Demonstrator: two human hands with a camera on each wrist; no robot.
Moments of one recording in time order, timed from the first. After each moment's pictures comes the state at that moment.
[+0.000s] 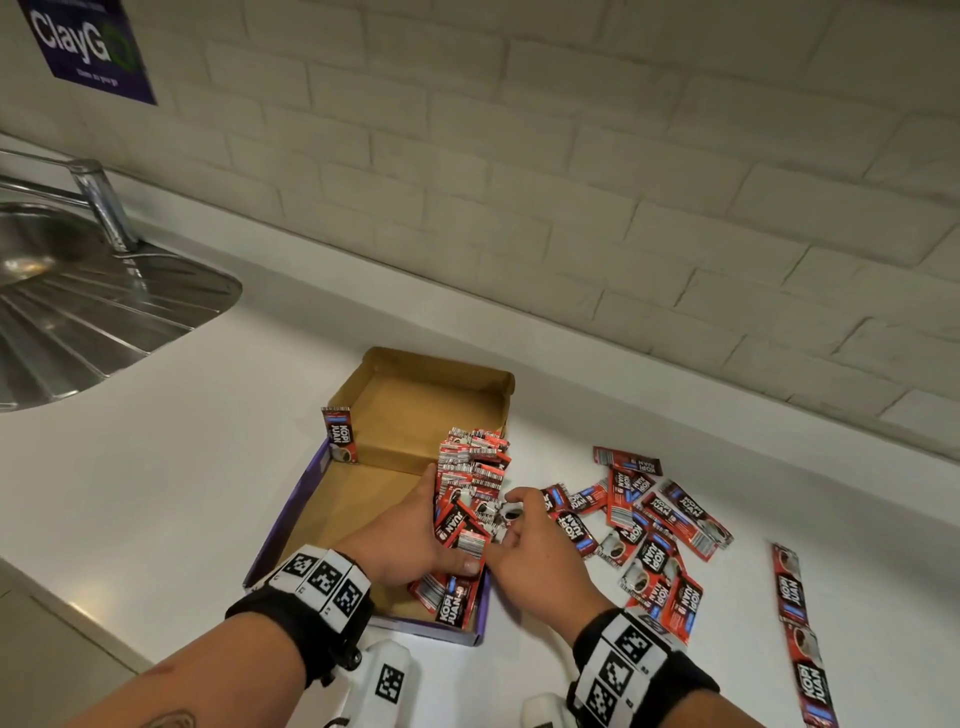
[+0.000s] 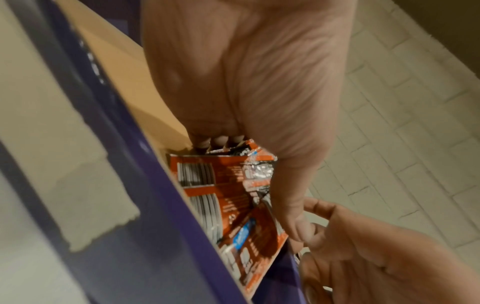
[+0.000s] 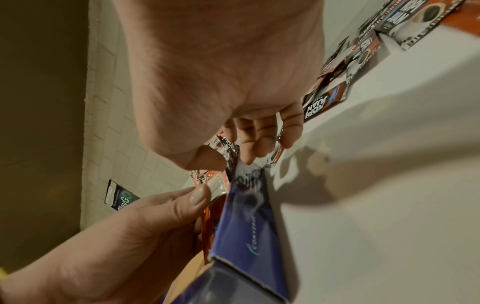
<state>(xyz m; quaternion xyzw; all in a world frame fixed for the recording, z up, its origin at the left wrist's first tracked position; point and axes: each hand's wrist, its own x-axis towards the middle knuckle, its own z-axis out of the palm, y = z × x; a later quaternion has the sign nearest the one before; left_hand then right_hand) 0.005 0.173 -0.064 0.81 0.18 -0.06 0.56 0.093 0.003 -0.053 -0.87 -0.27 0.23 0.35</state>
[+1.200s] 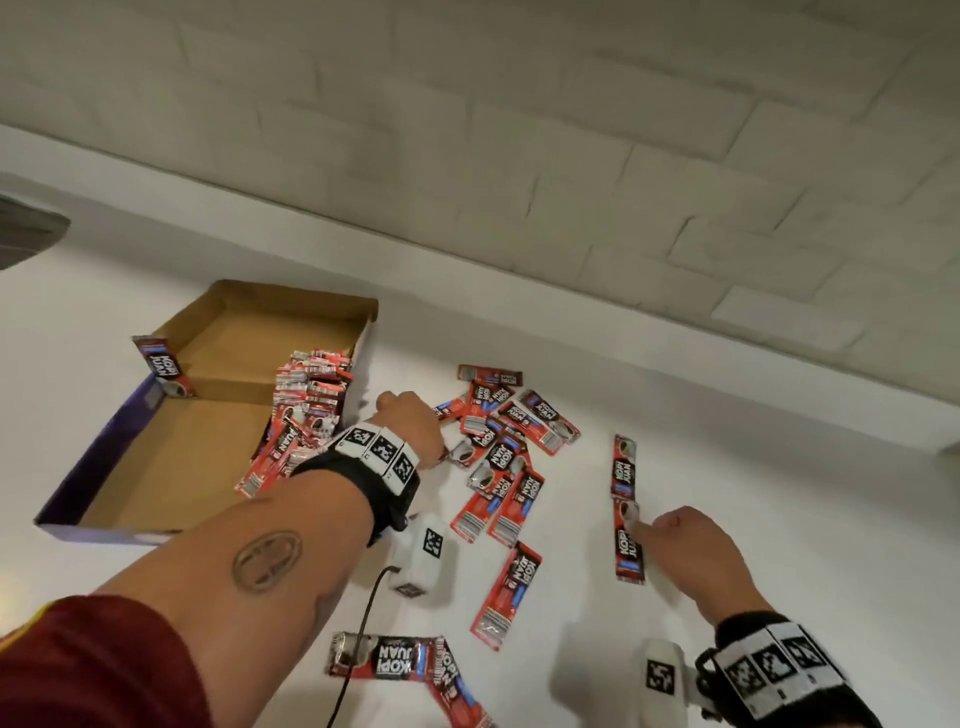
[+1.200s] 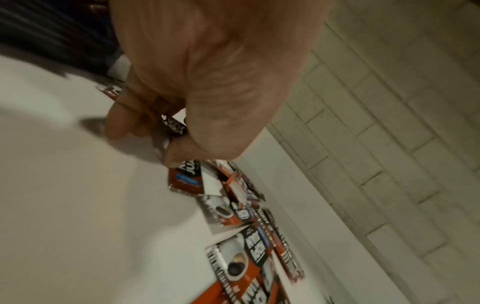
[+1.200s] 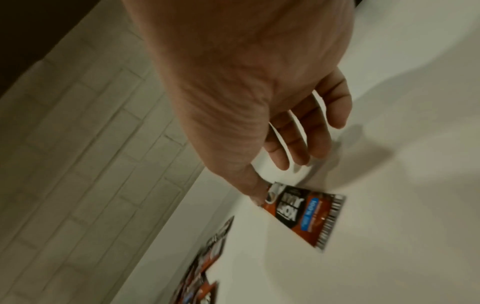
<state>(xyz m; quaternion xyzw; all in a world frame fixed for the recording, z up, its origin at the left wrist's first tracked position) 0.145 0.014 -0.044 0.93 0.31 -0.17 0.07 0.202 -0.304 -0.062 -0.96 0.01 0.17 0.23</state>
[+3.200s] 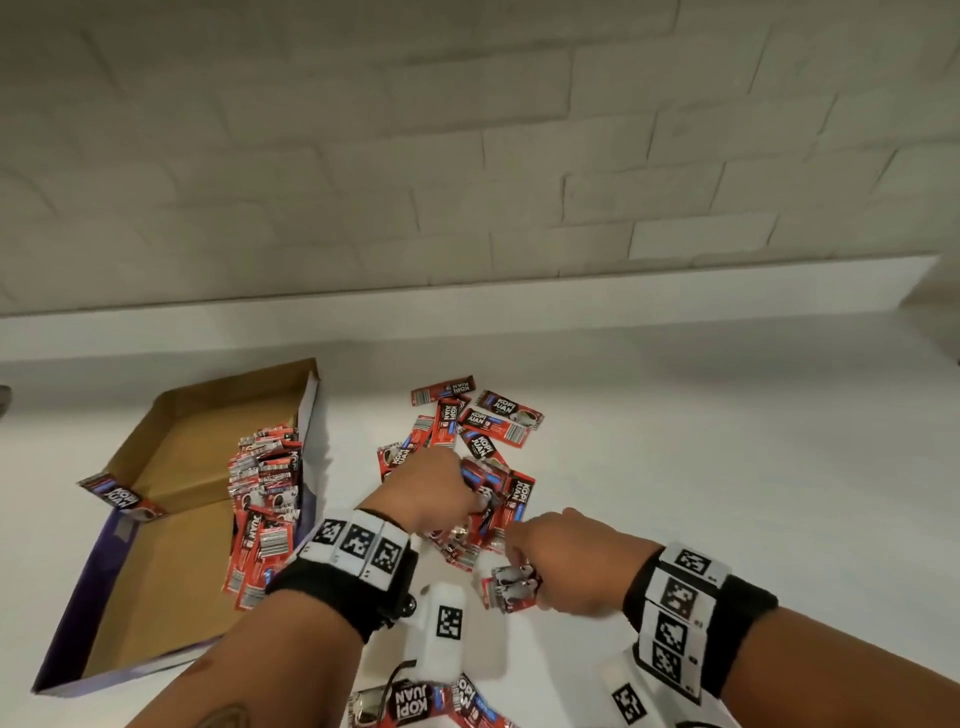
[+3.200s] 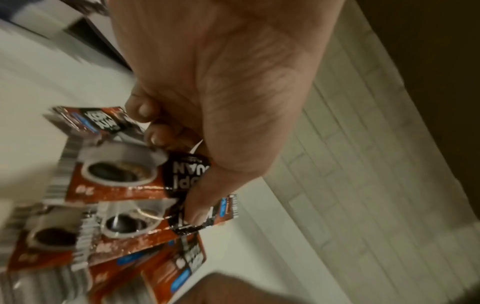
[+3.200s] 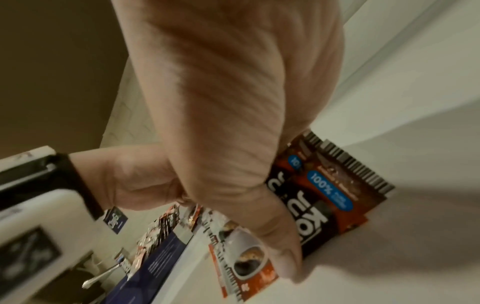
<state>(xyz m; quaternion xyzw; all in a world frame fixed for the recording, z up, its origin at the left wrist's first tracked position) 0.139 -0.042 -0.019 0.95 0.12 -0.20 0.20 0.140 -0.241 -0.040 -0.86 -0.43 0.26 0.06</state>
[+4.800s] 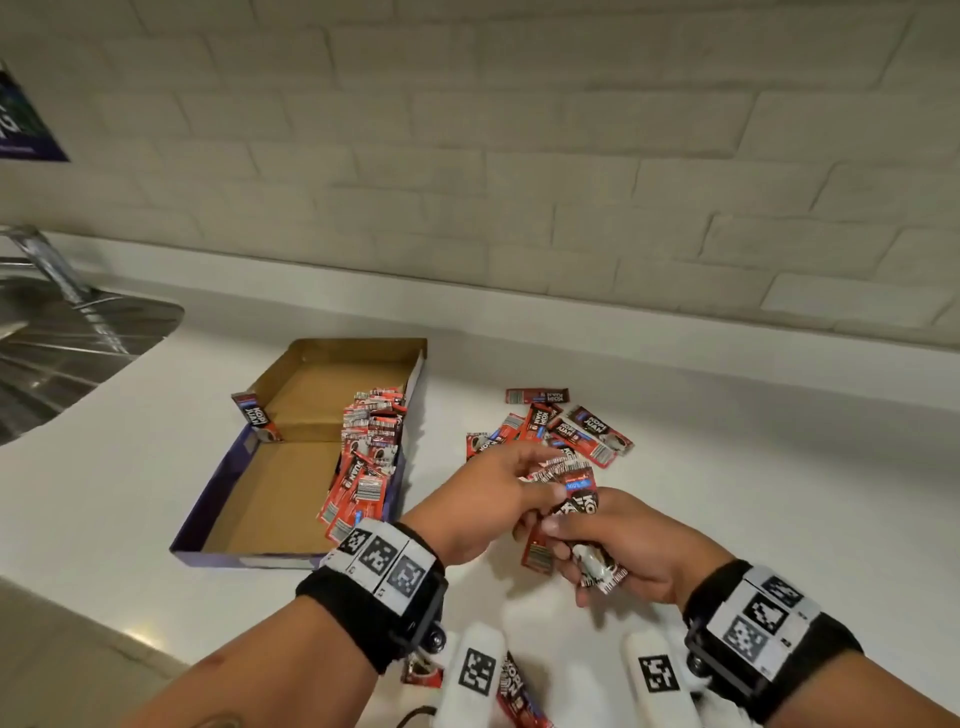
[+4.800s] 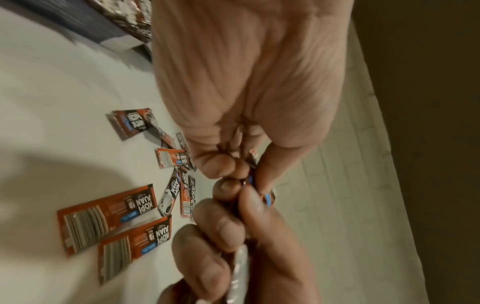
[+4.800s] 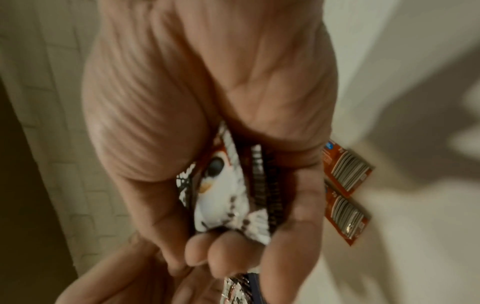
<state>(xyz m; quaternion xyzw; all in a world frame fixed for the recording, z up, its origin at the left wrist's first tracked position) 0.070 -0.045 0.011 0.72 0.16 -0.05 0.68 0.147 -0.206 -0.013 -0.58 -0.17 0.54 0.59</state>
